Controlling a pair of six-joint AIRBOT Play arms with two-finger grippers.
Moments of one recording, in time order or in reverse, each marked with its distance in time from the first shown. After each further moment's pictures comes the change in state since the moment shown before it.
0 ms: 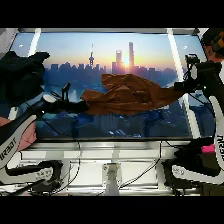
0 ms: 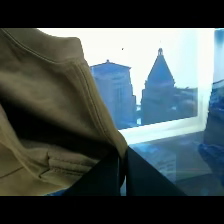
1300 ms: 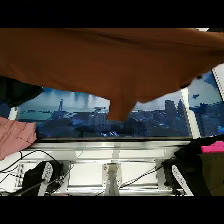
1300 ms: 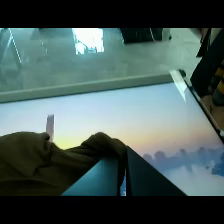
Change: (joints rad) left arm 0.531 0.778 0.521 0.029 0.134 0.056; right arm 0.000 0.781 0.134 0.129 -0.219 0.039
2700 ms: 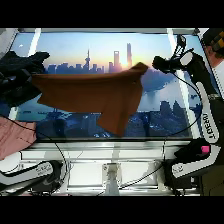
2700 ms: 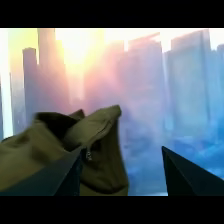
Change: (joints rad) left arm 0.001 -0.715 -0.236 0.156 0.076 -0.228; right arm 0.016 -1.077 0.120 0.582 -0.253 -0.093
